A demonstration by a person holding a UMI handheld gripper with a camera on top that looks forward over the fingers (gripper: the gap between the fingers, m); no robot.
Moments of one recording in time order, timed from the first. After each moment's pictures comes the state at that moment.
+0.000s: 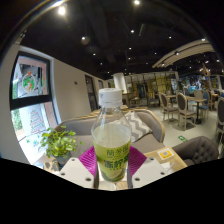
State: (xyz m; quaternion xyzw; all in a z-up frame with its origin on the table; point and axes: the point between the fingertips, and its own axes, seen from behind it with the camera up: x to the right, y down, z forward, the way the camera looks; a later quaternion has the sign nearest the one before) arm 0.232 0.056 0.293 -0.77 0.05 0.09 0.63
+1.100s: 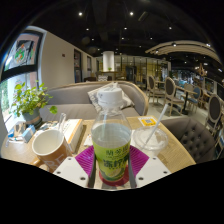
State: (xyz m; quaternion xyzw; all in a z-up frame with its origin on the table) arm 0.310 0.056 0.064 -0.84 0.05 -0.02 0.54
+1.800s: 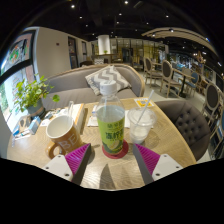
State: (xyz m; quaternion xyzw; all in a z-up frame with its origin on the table) arm 0.301 -0.025 0.063 -0.89 0.08 0.00 0.45
